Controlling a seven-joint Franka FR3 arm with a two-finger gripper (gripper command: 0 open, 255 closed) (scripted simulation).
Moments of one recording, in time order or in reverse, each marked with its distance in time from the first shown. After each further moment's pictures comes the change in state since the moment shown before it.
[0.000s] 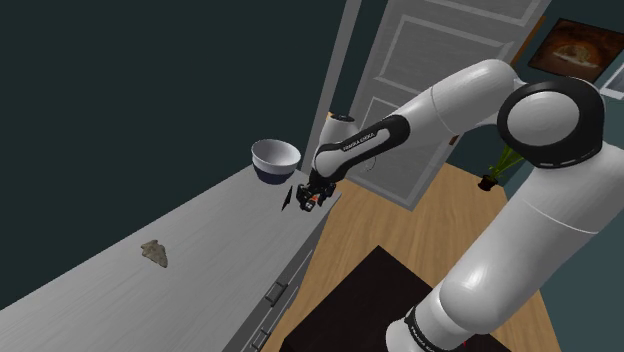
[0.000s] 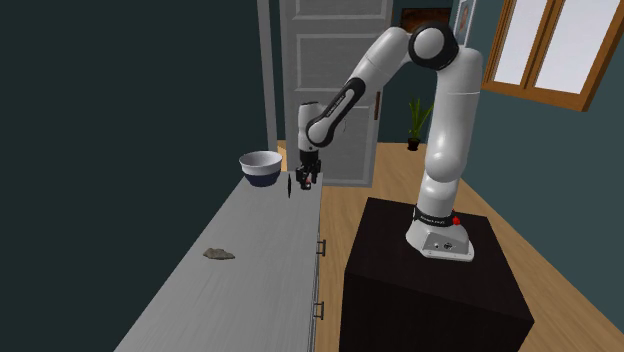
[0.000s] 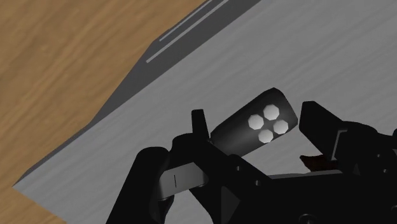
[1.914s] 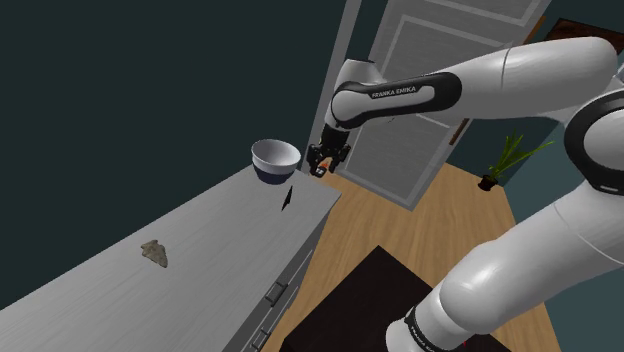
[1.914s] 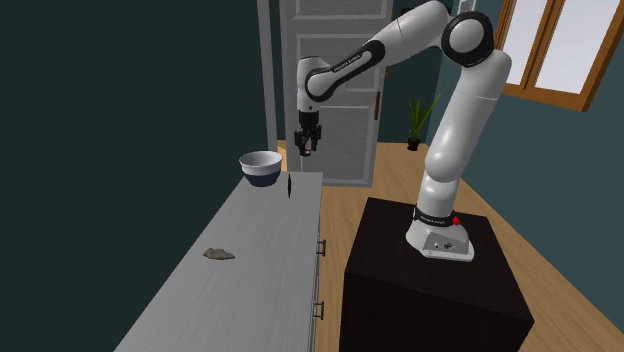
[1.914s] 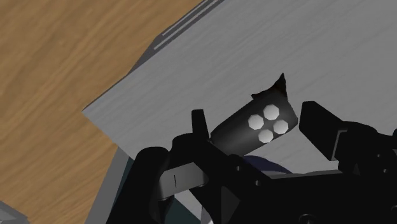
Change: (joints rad) arm 0.000 -0.242 -0.002 0.159 0.013 -0.401 -0.008
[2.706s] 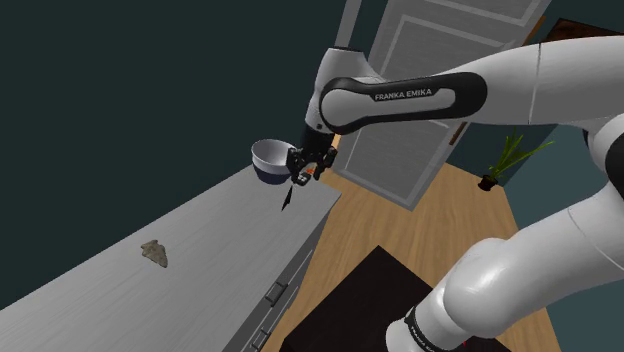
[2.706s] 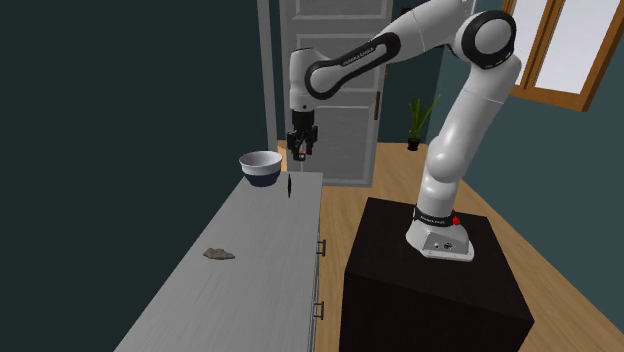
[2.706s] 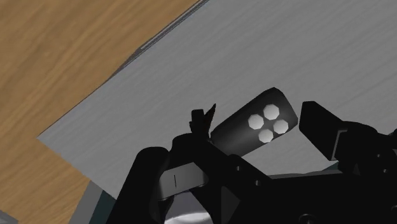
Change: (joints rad) arm 0.089 -0.088 0.126 -0.023 0.037 -0.060 0.195
